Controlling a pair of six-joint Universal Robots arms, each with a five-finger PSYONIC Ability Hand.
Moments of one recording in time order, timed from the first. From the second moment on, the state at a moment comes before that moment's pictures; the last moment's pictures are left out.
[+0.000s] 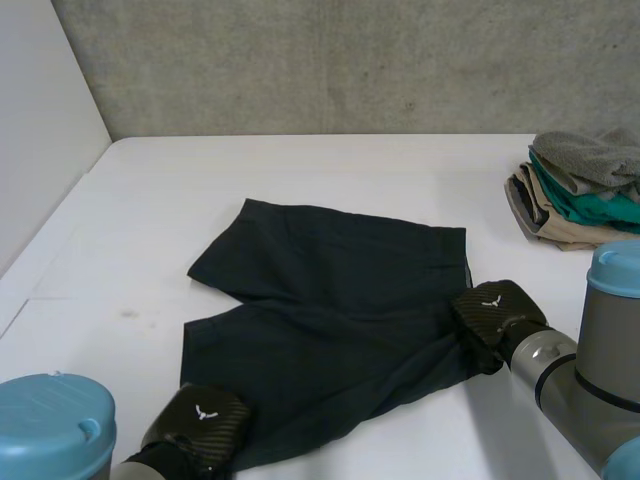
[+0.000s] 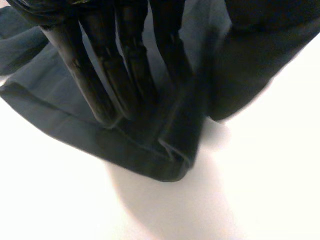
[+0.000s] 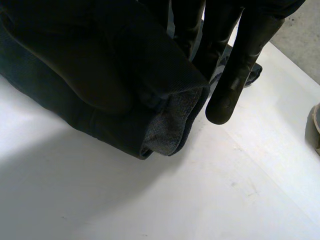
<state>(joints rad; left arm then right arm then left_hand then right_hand) 4.03 -1.70 -2.09 3.13 -1.67 3.36 1.94 -1.26 1.84 -0.04 1.51 2.66 1.05 1.00 0.98 0.98 0.80 0.99 1.17 1.19 1.19 0.99</state>
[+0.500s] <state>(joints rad) 3.95 -1.67 -1.97 2.99 -1.75 3.75 1.85 -1.45 1.89 0.32 1.49 2.20 1.16 1.19 1.19 1.20 0.97 0.99 1.17 1.19 1.19 0.99</state>
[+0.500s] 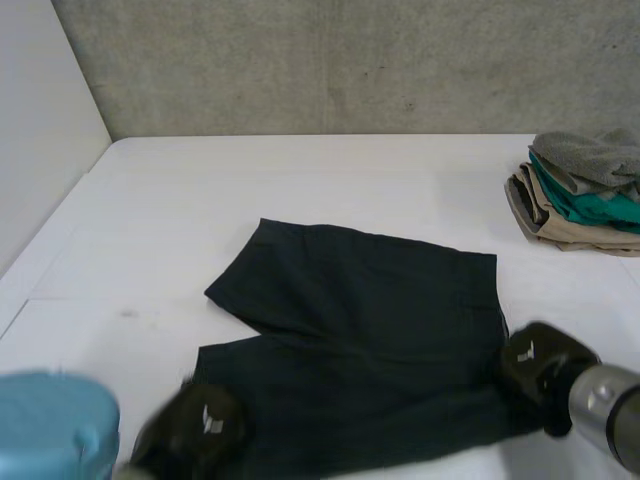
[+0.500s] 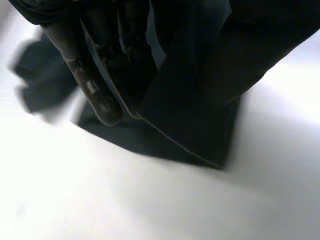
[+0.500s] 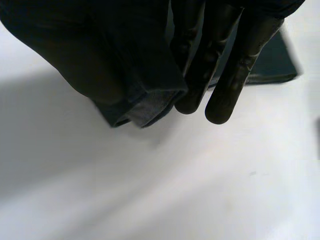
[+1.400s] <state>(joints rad) 4.09 -2.37 -1.24 3.86 -1.64 3.89 1.90 -1.06 1.41 -0.26 1.64 2.49 0.19 0.20 0.21 0.20 0.05 0.20 0.22 0.21 0.23 0.06</state>
